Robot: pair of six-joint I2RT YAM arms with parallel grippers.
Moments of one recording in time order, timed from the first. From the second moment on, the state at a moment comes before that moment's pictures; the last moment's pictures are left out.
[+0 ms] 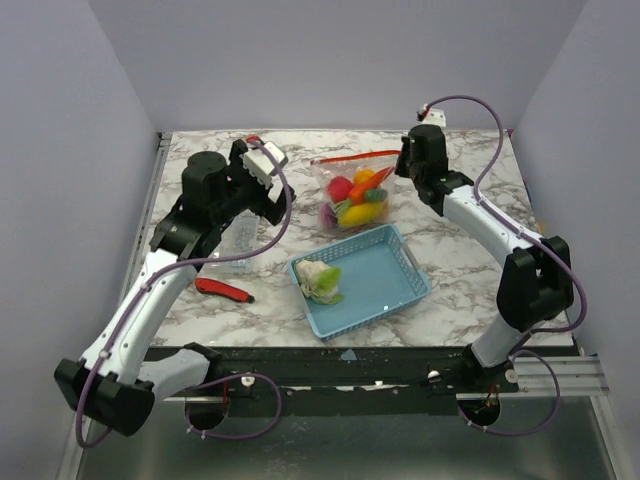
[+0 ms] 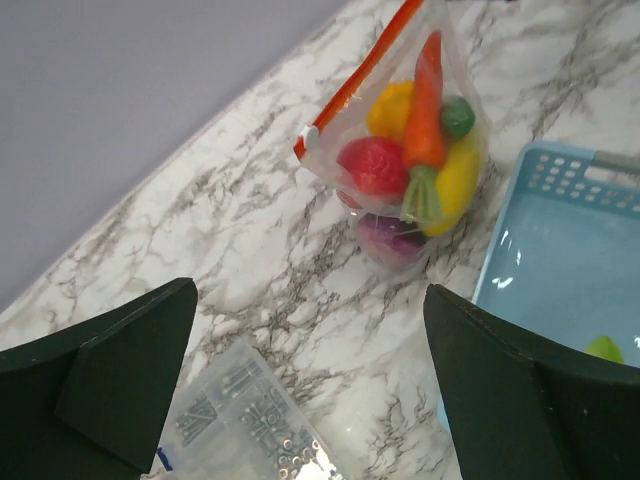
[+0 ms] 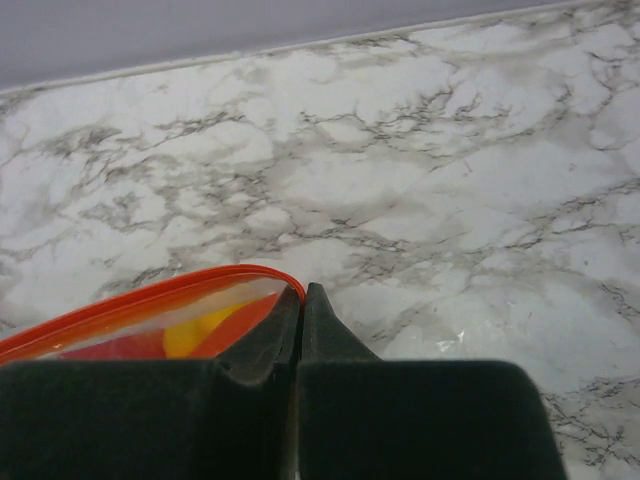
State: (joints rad) left arm -0.39 1.16 1.19 -0.36 0.32 0.34; right arm 0.41 1.63 1.30 -0.06 0.32 0.28
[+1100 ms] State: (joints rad) left arm -0.39 0.71 1.19 -0.49 0.29 -0.07; right arm -0.04 1.61 1.26 -0.35 0.31 0.45
